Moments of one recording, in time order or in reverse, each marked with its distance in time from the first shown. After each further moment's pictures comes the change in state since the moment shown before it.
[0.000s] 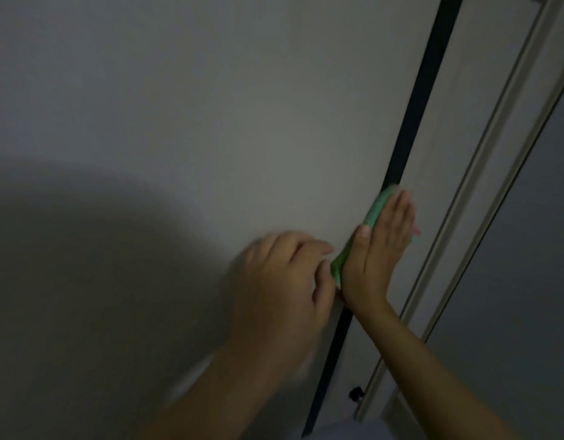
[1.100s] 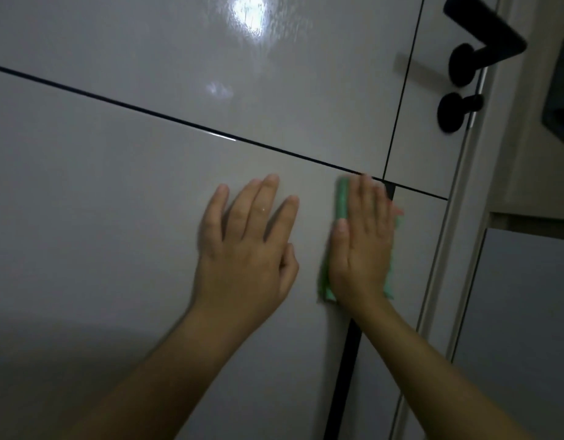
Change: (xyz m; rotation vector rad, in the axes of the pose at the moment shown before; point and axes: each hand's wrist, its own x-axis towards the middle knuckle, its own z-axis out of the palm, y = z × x) left_hand 0.166 -0.015 -0.046 0.698 0.402 0.280; right_hand 0.189 -0.091 -0.021 -0.162 0.094 -0.457
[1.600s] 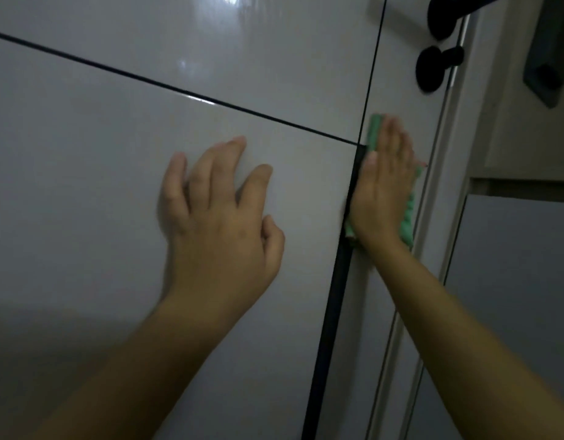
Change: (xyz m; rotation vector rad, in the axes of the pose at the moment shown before) left_hand 0.006 0.023 -0.006 -0.130 -0.012 -0.124; right_hand 0.040 0.053 -0.012 0.003 0.063 0.204
